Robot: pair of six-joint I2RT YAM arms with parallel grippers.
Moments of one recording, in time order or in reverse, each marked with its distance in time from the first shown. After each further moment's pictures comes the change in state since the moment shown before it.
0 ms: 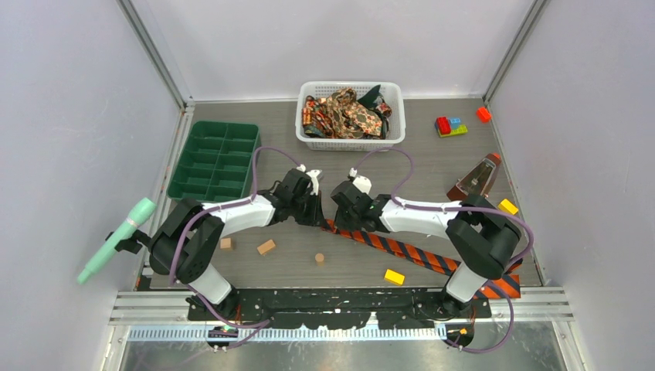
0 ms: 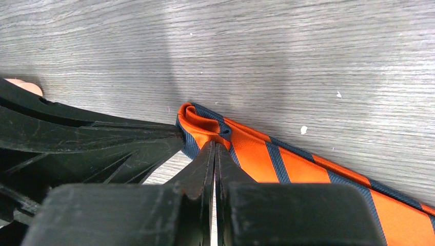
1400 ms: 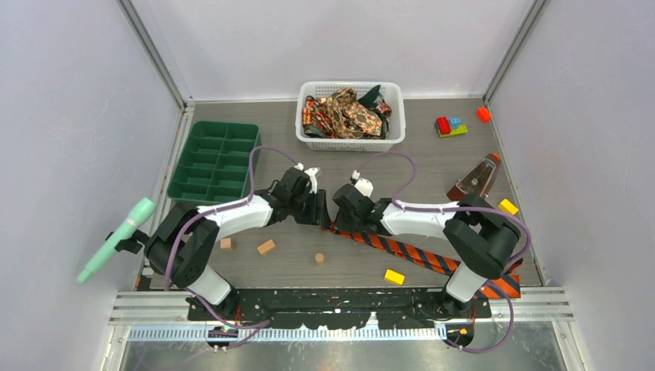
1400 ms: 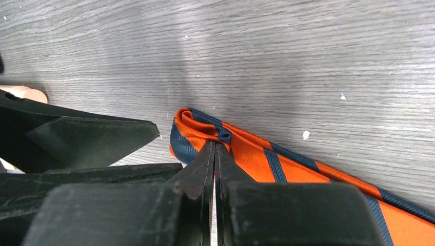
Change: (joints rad) left arm 0.000 -0.038 0.005 -0.021 -0.007 -0.035; right arm 0.000 0.012 -0.043 0.076 0.001 0.034
